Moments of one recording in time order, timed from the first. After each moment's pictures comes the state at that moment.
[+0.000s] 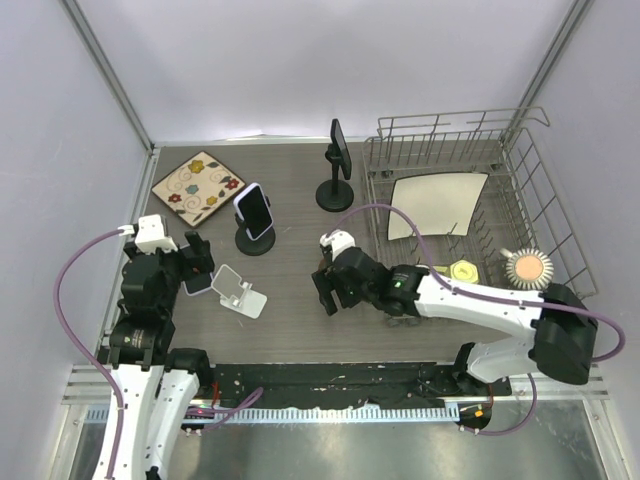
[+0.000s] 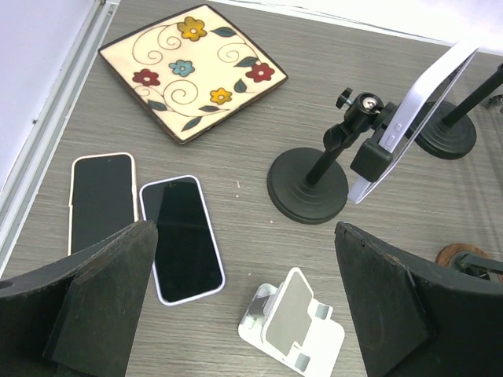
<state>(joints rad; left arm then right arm) -0.06 0.45 0.68 -0.48 -0.12 -0.17 1.05 1.29 0.88 -0.37 0.21 0.40</state>
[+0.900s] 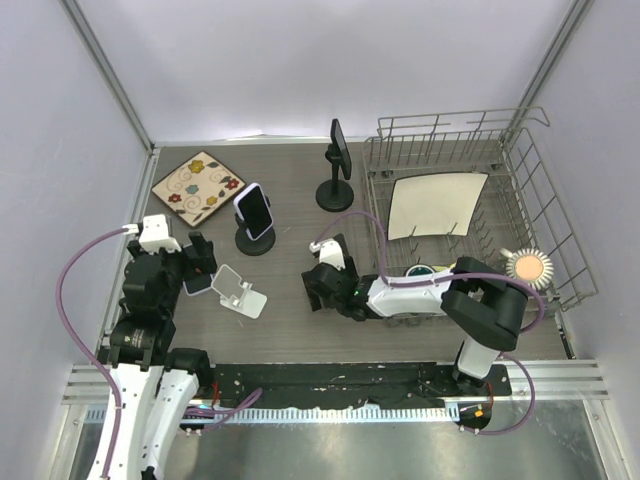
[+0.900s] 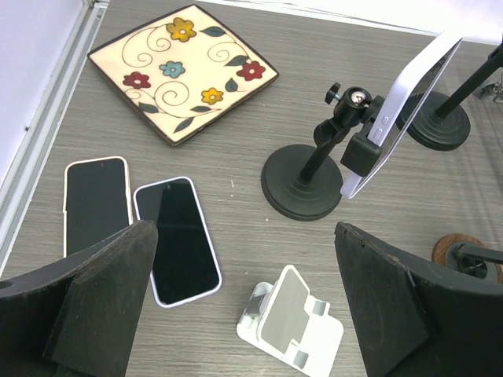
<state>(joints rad) -0.10 0.45 0.68 -0.48 -0.13 -0.16 1.09 1.70 0.85 -0.08 0.51 0.55</state>
